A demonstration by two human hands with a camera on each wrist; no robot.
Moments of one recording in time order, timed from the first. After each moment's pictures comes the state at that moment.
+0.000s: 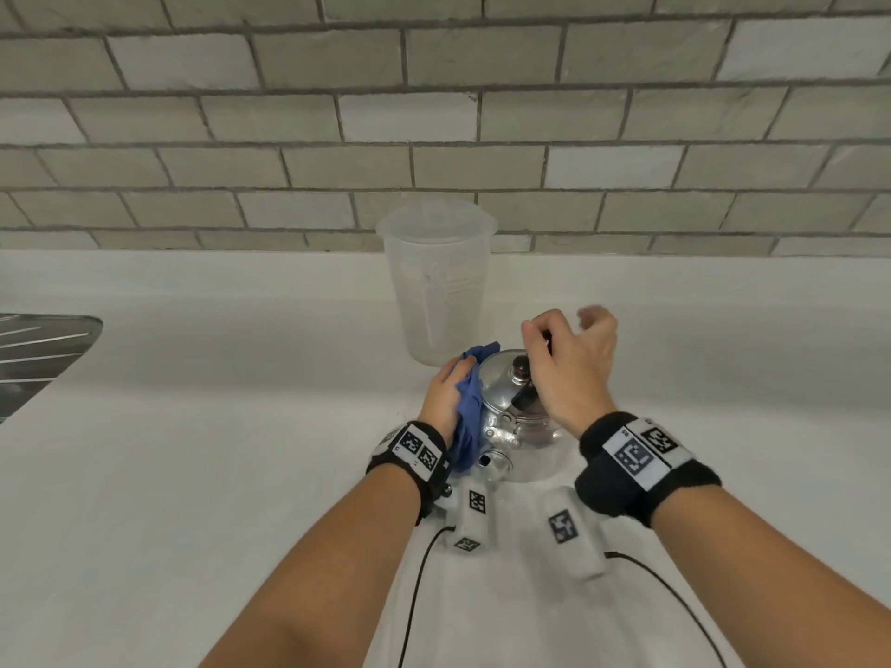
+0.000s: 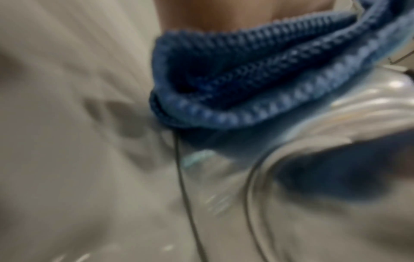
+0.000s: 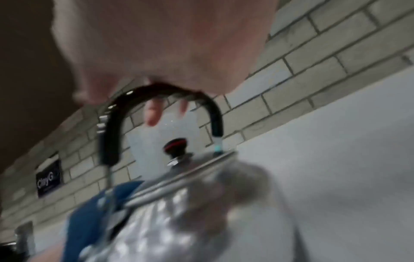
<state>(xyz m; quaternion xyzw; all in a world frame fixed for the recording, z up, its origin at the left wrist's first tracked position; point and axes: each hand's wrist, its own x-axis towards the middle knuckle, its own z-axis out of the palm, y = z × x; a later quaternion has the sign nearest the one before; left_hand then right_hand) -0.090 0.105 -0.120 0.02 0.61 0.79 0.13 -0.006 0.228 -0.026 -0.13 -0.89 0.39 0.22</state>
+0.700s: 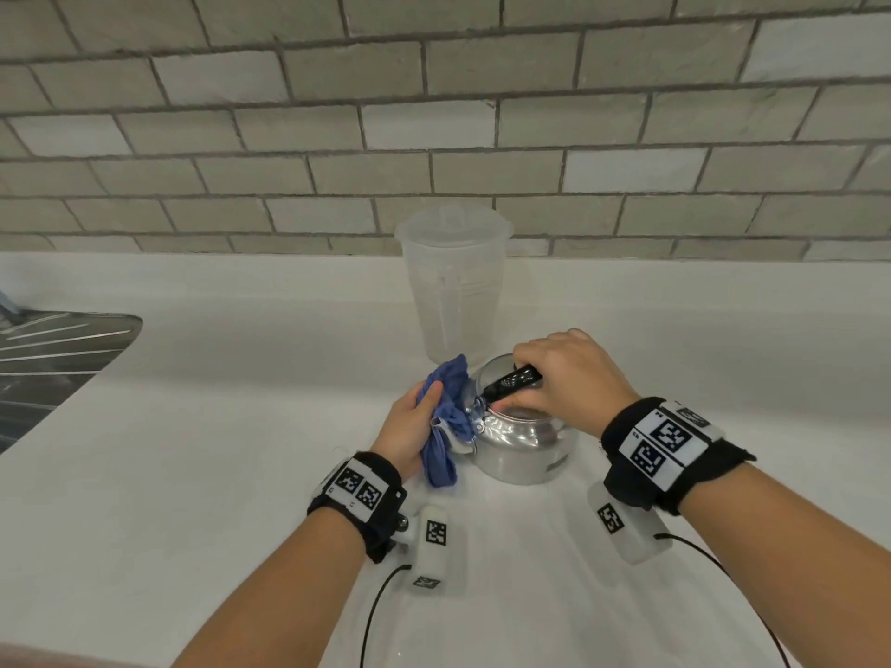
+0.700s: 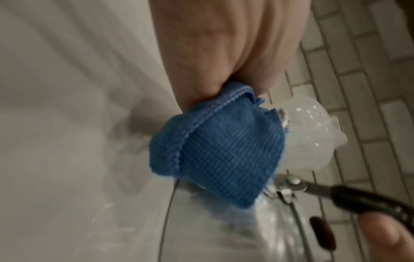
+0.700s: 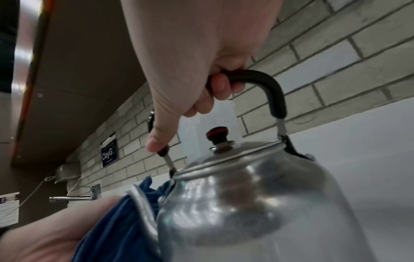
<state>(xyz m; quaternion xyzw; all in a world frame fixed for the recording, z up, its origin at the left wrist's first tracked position) -0.072 0.038 -0.136 -0.01 0.61 0.78 0.15 -0.011 0.244 -0.017 0.17 -0.97 0.07 0.13</state>
